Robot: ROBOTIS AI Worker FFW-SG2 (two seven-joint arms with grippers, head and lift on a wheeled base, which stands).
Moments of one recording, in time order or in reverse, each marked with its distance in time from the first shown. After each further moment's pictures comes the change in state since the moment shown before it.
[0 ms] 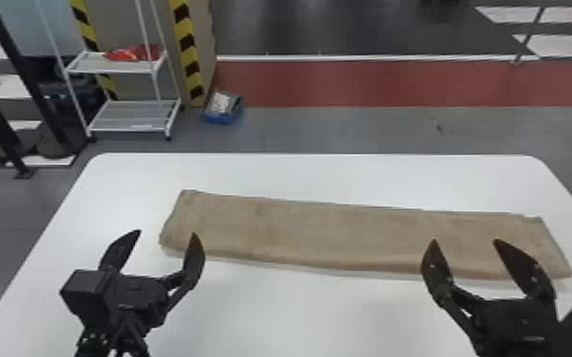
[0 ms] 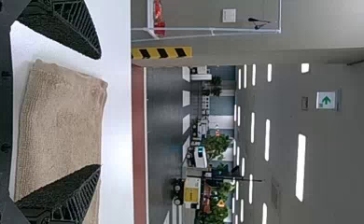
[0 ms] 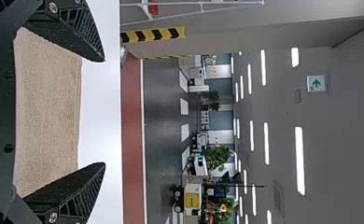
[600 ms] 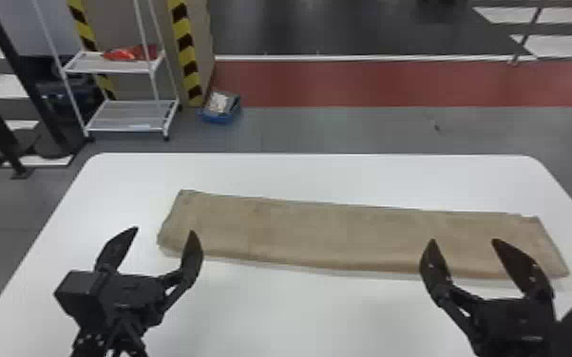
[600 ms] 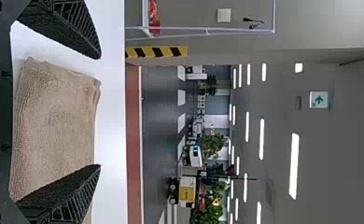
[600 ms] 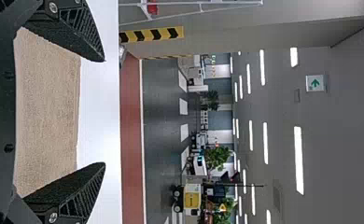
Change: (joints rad) left arm 0.006 0.000 0.000 -0.011 0.001 -0.017 0.000; right arm 0.003 0.000 0.000 -0.005 -0.001 -0.003 0.000
